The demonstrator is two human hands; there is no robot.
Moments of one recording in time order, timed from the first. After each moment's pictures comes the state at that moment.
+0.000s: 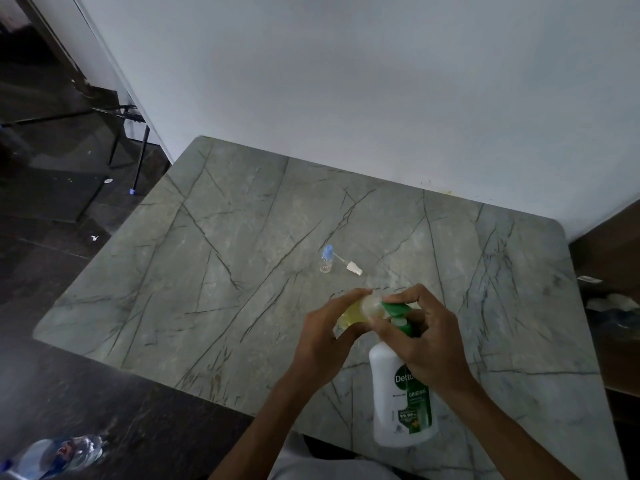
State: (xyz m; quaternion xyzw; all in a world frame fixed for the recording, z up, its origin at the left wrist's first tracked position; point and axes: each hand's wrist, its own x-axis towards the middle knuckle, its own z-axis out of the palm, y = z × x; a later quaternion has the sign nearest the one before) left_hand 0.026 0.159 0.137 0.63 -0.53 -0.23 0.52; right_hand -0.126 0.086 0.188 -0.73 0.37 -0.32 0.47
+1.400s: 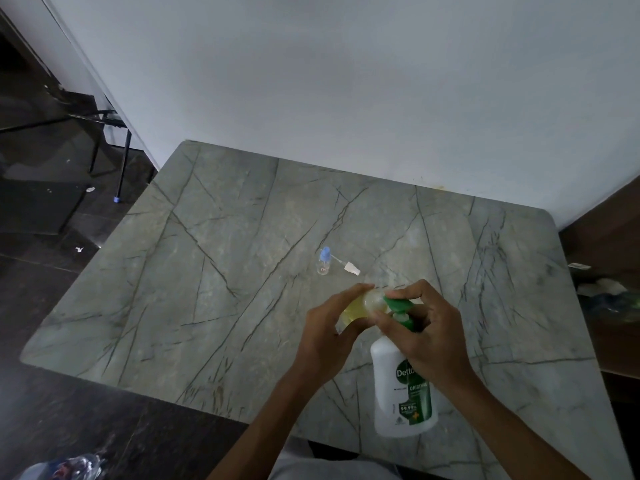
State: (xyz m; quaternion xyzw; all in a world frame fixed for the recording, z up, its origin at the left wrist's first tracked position) left_hand 0.040 0.149 0.138 0.62 -0.55 -0.23 0.51; right_hand -0.112 0.087 0.191 -0.72 0.40 -0.35 0.44
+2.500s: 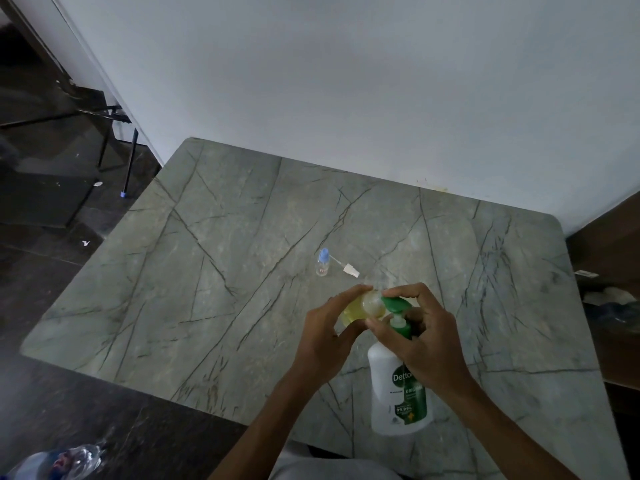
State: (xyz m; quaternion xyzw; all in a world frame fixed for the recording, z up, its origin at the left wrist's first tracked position) left_hand 0.032 0.140 0.133 0.63 -0.54 -0.23 0.51; right_hand -0.120 0.074 0.185 -0.75 0.36 -0.33 0.46
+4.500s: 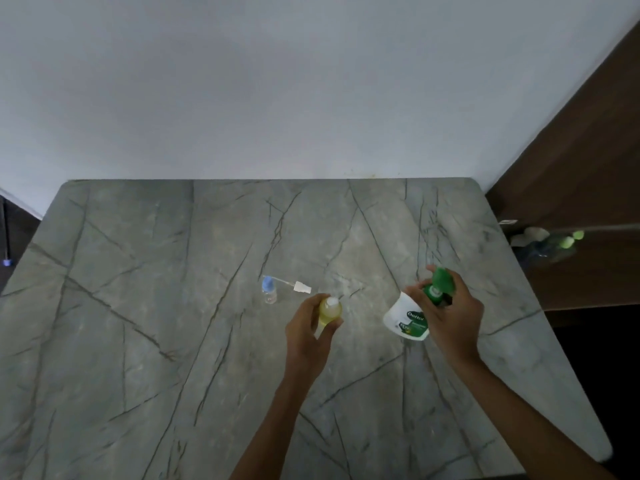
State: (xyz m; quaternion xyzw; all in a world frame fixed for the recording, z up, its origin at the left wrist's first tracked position) left_hand 0.028 0.063 0.041 0.65 -0.46 -0.34 0.49; right_hand -0.184 -0.003 0.109 -0.64 0.57 -0.46 0.22
